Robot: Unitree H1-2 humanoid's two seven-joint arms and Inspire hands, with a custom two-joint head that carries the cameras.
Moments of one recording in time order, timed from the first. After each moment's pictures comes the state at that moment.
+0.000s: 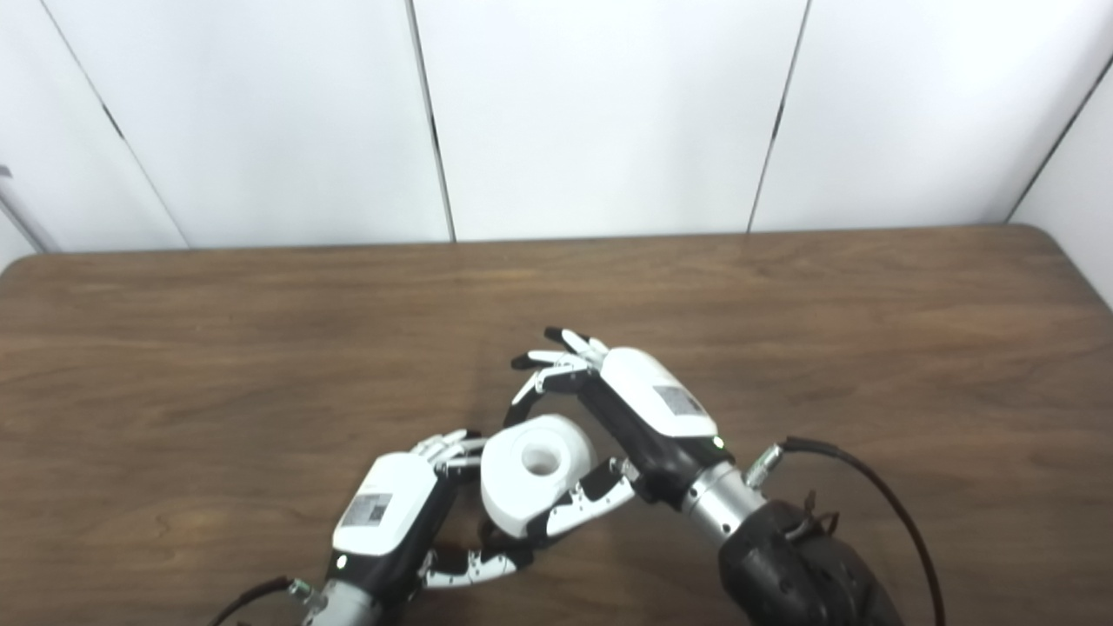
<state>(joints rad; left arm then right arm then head) 0.12 0.16 -0.43 -0.26 0.97 0.07 -0.04 -0.10 -0.23 0.33 -0.59 -0.65 0.29 0.45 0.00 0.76</state>
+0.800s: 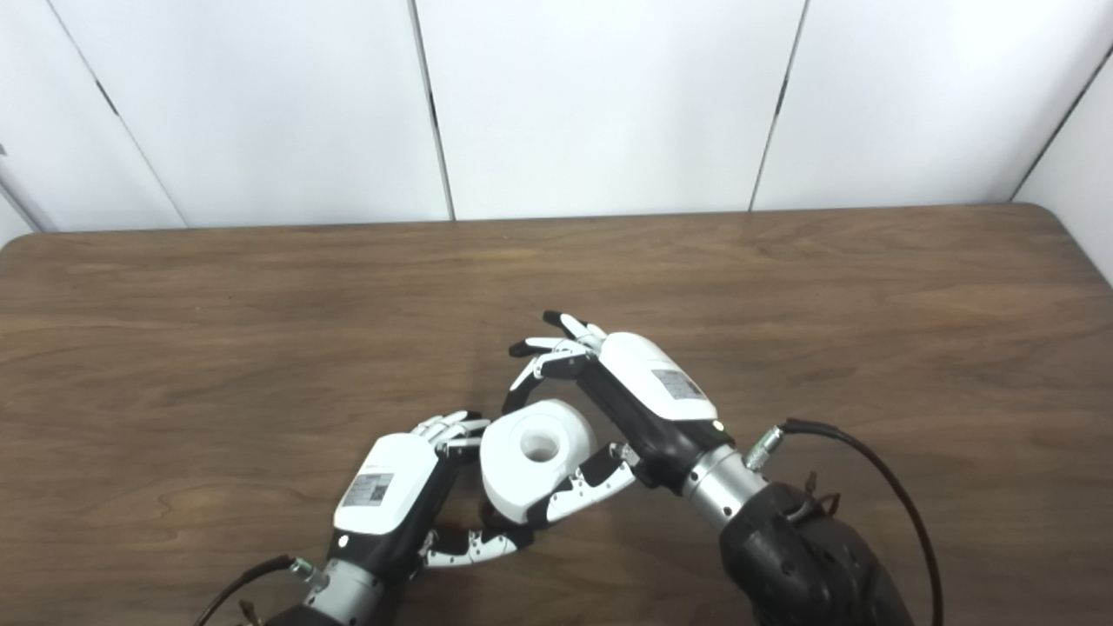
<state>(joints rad) 0.12 0.16 -0.43 -0.27 0.98 0.08 -0.05 -0.10 -0.23 0.34 -0.60 -0.64 0.29 0.46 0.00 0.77</state>
